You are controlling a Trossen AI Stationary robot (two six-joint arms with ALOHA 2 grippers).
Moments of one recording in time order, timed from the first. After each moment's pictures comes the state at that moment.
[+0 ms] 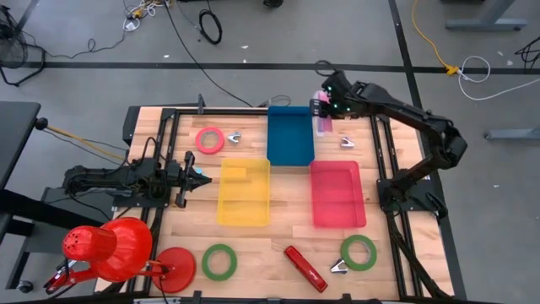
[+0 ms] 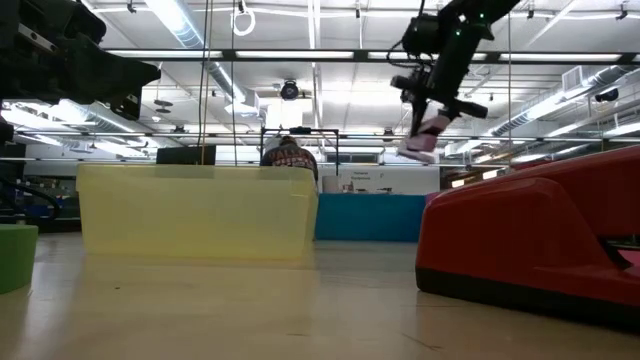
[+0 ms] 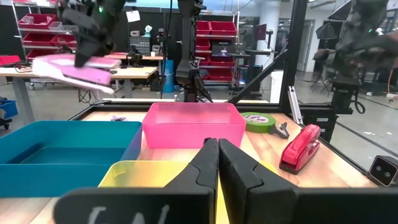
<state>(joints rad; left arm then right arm) -0.02 0.01 0.01 0.06 0.00 -0.04 -0.66 1.51 1.36 -0.87 0.10 0.80</state>
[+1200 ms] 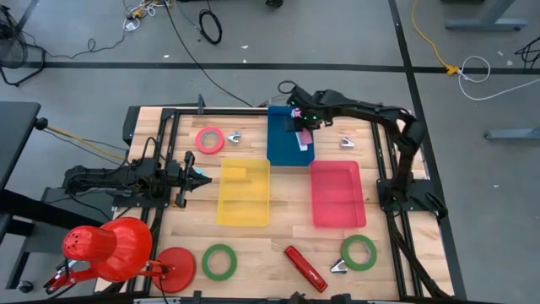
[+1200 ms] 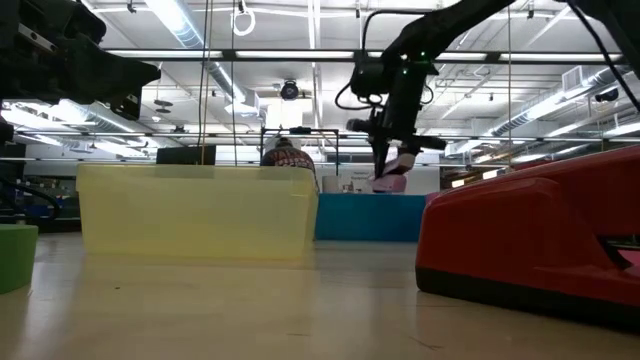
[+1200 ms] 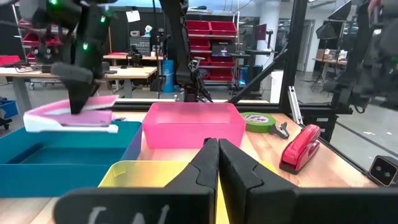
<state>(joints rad) -0.02 0.01 0.01 0.06 0.00 -0.04 -0.54 1.89 1.55 -0.91 0.09 0.78</state>
